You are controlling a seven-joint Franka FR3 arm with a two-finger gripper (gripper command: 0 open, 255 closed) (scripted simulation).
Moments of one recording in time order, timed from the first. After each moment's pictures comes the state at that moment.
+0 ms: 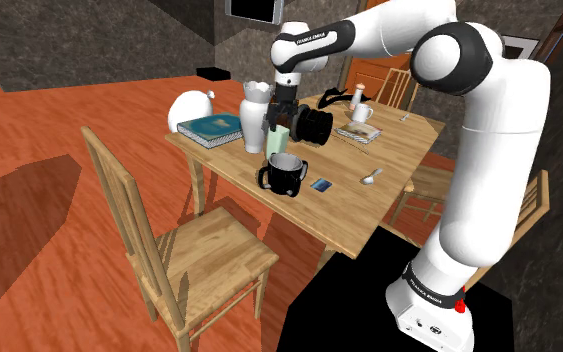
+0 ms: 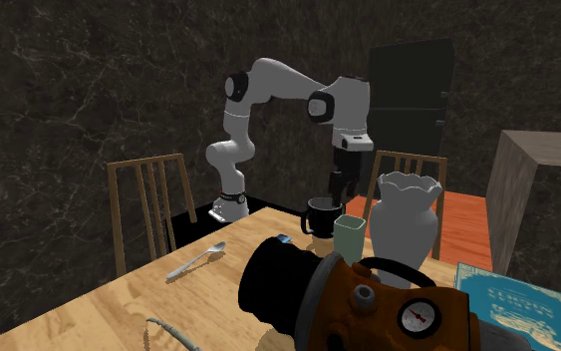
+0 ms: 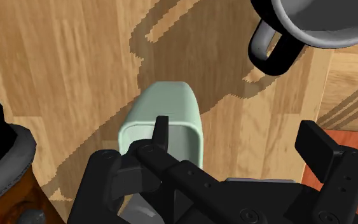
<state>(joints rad) -0.06 0.31 -0.14 -1.65 0.06 1.93 -0.22</state>
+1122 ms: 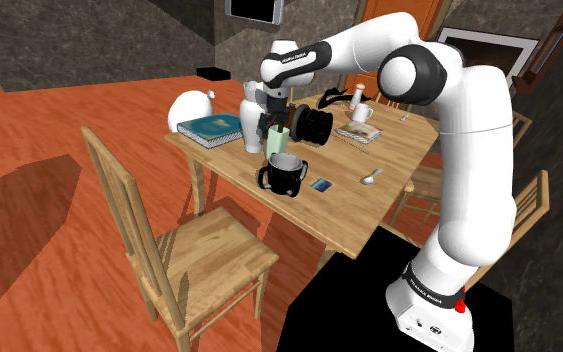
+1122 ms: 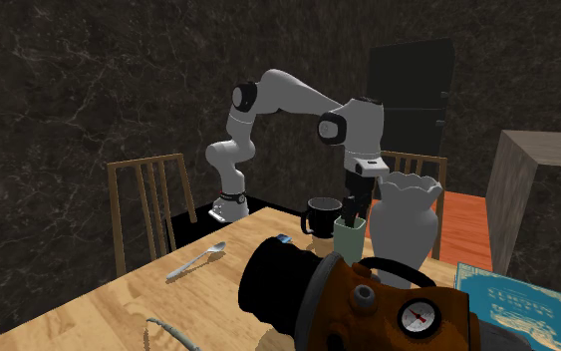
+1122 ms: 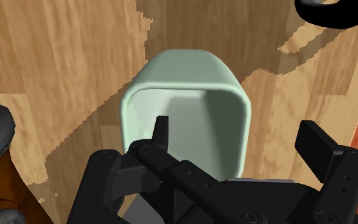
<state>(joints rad) -0.08 0.50 -0.14 -1.50 0.08 1.99 -0.25</state>
